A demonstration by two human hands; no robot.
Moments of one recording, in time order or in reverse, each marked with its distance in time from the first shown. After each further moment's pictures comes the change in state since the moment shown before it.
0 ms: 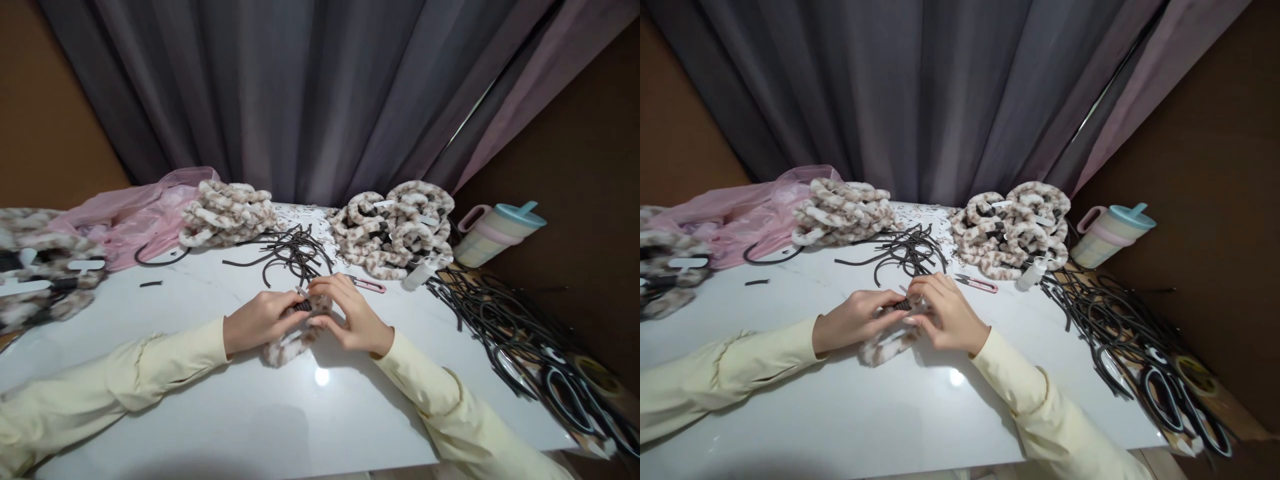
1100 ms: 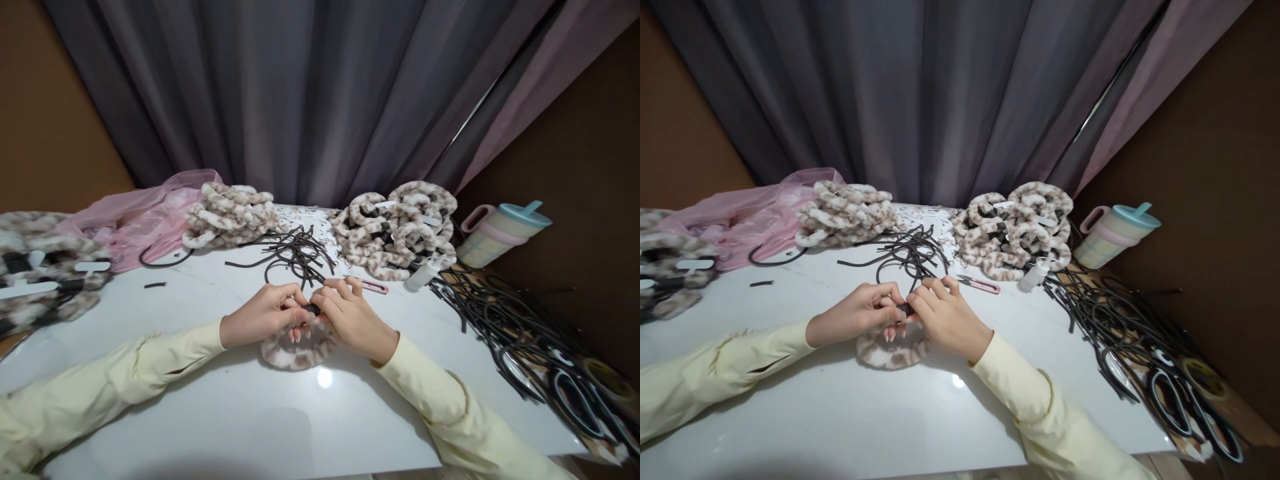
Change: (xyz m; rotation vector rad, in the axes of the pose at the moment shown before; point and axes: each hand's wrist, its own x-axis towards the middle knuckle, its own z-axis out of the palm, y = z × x) left_hand 0.009 0.018 -0.016 -0.754 -0.190 -0.412; right_hand 0.003 -0.007 0.002 -0.489 -0.057 -0.130
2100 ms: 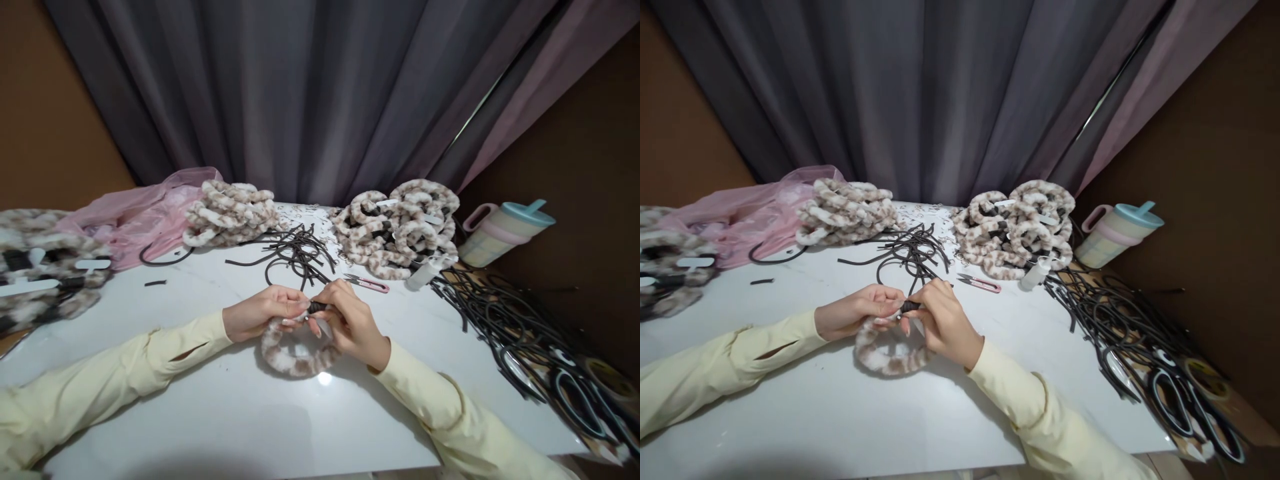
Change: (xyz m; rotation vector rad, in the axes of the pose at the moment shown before) left_hand 0.006 -0.012 -0.006 -0.476 -0.221 -0.129; right_hand -0.001 -0.011 0.007 0.518 0.277 0.179
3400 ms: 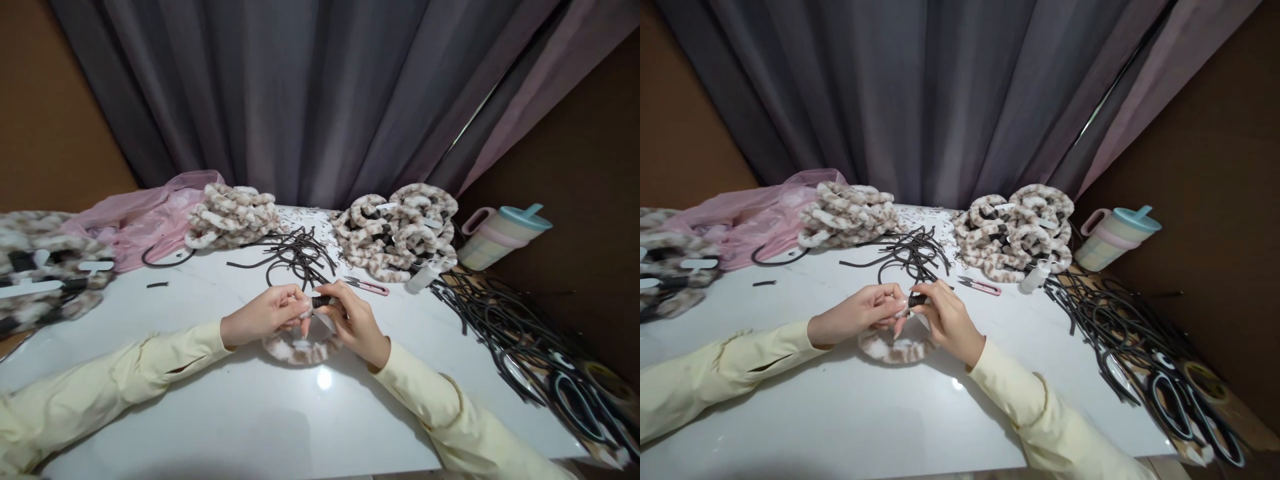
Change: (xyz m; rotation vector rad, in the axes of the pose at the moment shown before) left_hand -0.006 0.005 0.013 0.342 0.161 0.105; right_hand -0.001 0.006 -0.001 0.016 0.012 0.024
